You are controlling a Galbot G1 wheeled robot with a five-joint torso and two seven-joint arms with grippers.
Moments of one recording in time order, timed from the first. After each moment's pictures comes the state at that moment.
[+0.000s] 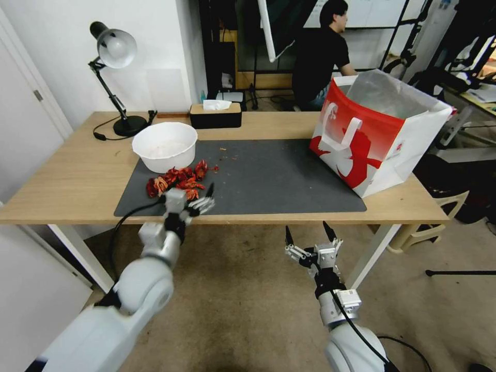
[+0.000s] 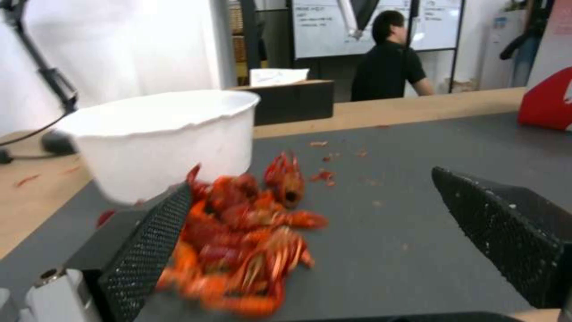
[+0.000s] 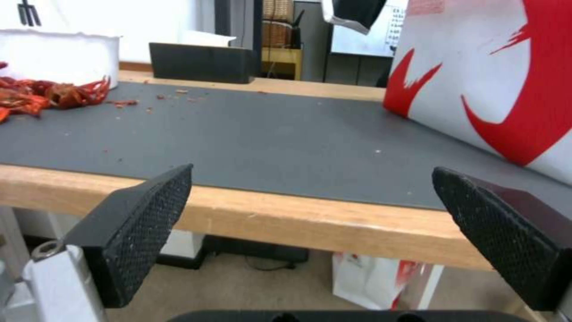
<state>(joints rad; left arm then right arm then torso) 1.29 -0.98 -0.19 -2.07 -0.46 0.02 -0.40 -1.52 1.28 0.26 2.02 0.06 0.09 0.23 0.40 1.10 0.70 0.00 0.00</state>
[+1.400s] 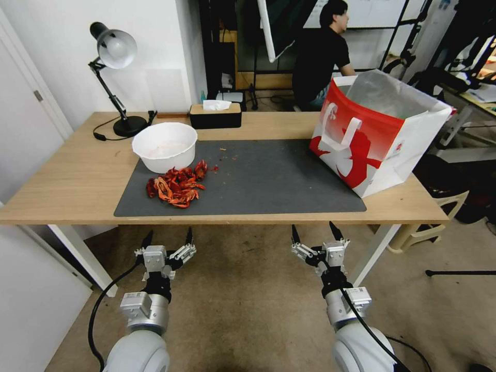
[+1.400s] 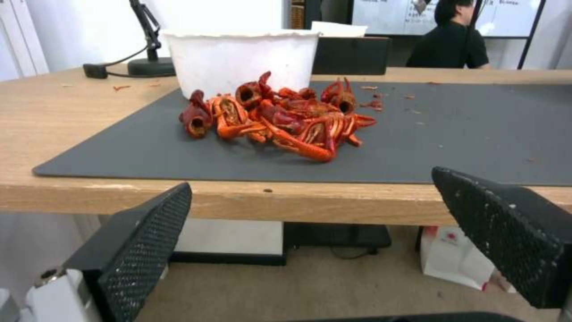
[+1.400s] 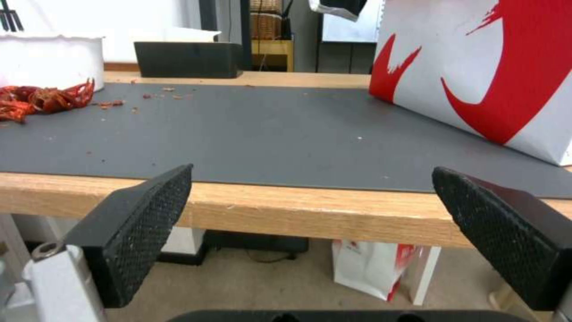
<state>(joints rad) 1.61 -1.20 -0.33 -2.10 -0.30 -0.09 -0.38 -1.55 1.26 0.28 2.04 0.13 0.08 0.24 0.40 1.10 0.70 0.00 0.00</state>
